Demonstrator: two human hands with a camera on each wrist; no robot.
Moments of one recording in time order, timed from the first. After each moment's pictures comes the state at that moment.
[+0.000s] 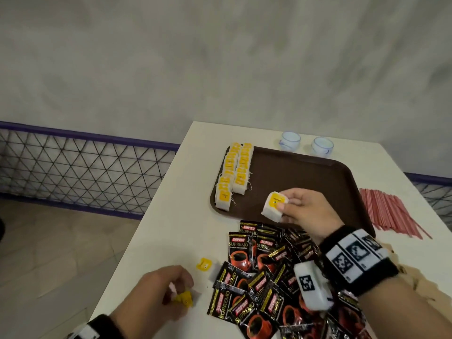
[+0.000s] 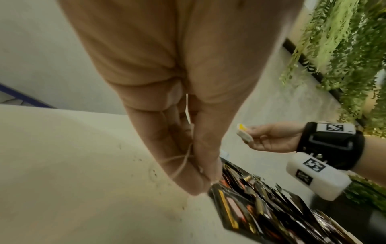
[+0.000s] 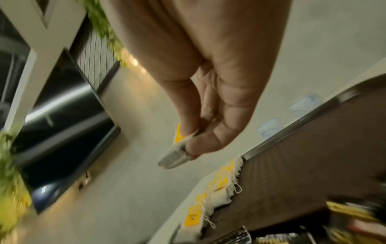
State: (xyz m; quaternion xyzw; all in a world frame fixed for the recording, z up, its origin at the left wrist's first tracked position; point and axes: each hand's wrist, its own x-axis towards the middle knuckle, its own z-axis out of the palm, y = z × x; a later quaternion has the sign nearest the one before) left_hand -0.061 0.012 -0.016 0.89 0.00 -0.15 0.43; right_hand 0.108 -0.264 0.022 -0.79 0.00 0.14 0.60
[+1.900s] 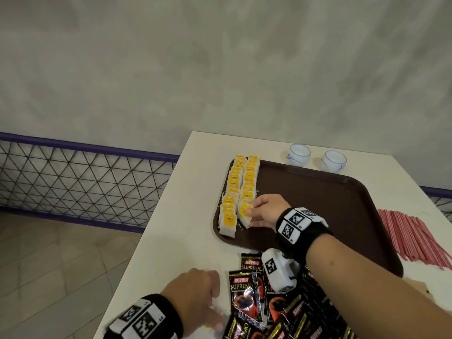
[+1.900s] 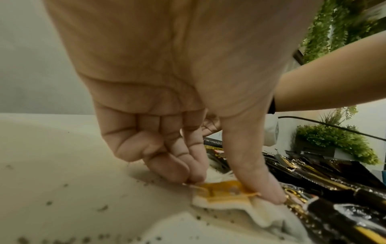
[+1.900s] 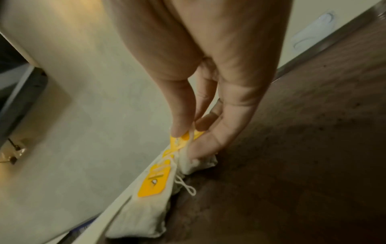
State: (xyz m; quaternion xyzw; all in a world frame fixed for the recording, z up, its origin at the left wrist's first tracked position) left_hand 0.051 -0.009 -0.024 0.93 -0.05 -0.28 0.21; right_hand 0.218 -0.175 -0.020 -0.76 0.10 0.25 0.59
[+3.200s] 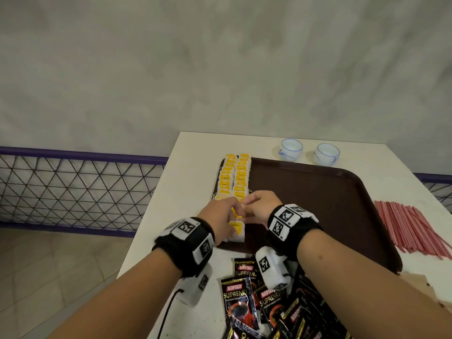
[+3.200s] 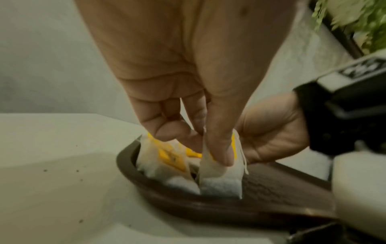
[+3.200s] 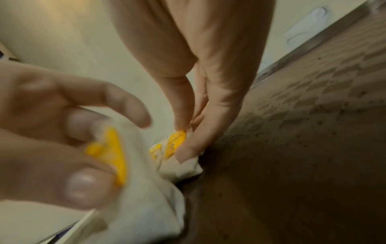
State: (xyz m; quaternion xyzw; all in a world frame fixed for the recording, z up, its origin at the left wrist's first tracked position) left_hand 0.179 -0.041 -0.011 0.93 -0.05 -0.14 0.32; right_hand 0.231 -0.175 -0.027 -0.75 0.13 0.22 0.61
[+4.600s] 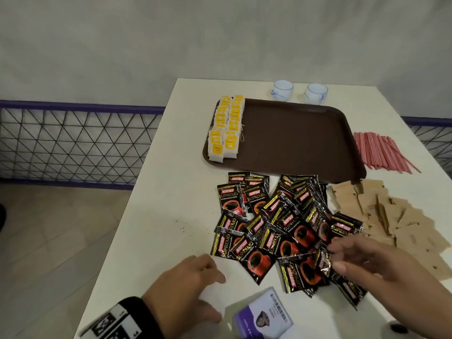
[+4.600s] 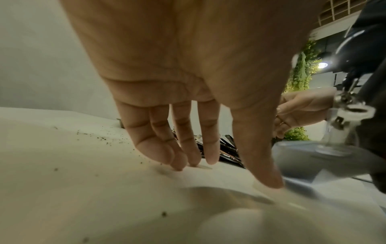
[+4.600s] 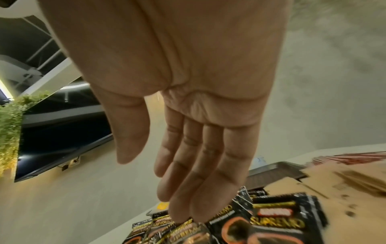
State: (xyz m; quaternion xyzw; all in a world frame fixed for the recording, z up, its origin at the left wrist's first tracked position) left_hand -0.103 -0.032 -0.037 0.94 -0.18 -0.22 0.19; right_hand -0.077 -0.343 0.041 -0.88 -0.05 0.17 0.43
